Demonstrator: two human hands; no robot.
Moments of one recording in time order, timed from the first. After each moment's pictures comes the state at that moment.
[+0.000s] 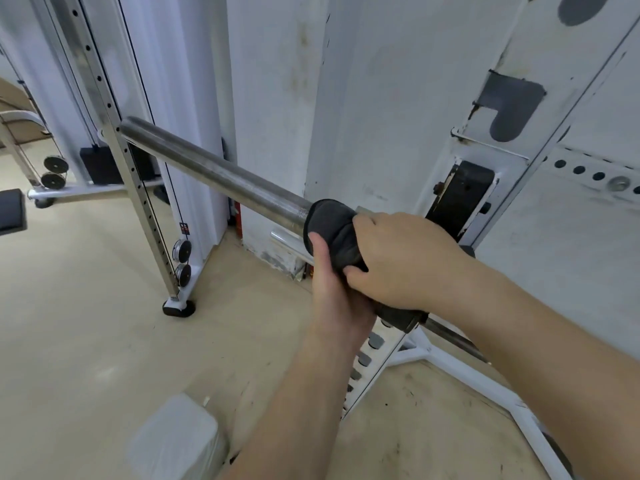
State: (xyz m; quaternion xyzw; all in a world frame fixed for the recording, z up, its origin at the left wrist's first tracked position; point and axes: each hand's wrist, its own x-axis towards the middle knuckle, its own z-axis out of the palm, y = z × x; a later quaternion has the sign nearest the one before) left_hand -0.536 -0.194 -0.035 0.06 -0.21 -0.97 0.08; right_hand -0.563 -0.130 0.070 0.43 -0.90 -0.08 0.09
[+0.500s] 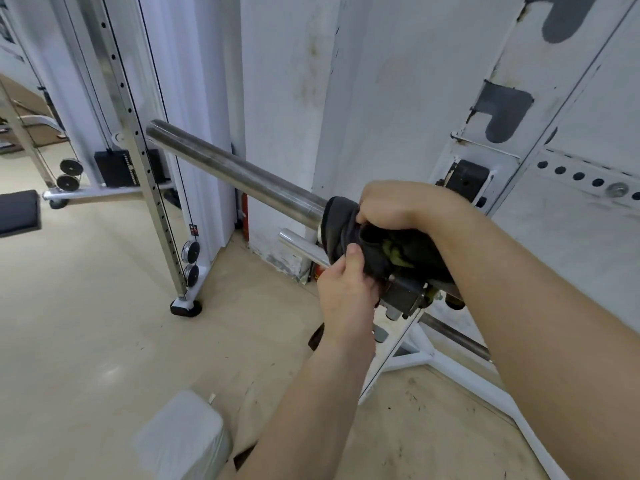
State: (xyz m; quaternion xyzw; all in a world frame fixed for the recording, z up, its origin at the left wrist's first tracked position) left_hand -0.506 -0.183 -0.030 0.17 -0.39 -0.88 0.21; right_hand -0.589 -0.165 0.109 0.33 -0.94 0.00 -0.12
